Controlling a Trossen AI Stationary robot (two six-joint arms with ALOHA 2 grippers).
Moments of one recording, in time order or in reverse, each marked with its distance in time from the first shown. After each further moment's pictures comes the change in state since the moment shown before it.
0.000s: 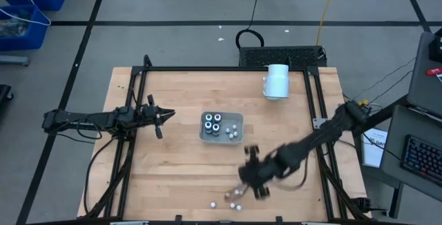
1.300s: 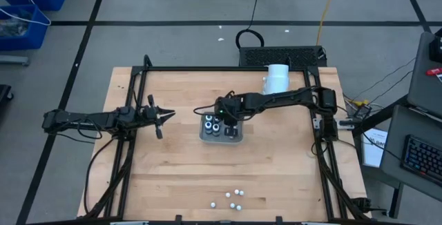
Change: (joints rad) left arm 0.000 0.000 0.000 -0.023 0.002 0.079; right arm -0.612 0.253 -0.001 0.175 -0.152 -0.329
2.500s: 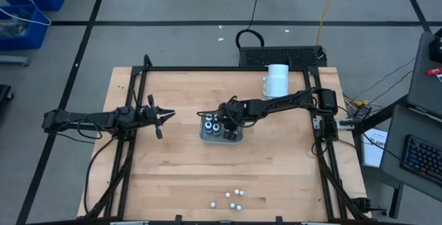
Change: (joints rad) left arm 0.000 0.000 0.000 0.003 0.000 -0.005; right arm 0.017 -0.004 -0.167 0.229 0.001 0.150
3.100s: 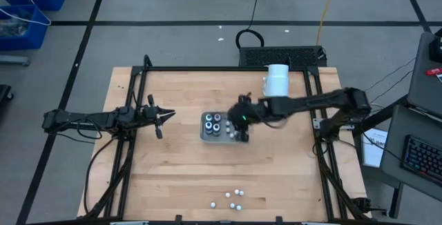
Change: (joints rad) left arm -0.001 0.000 0.000 0.016 0.002 -0.023; right arm 0.143 -0.345 0.000 -0.183 0.075 -0.047
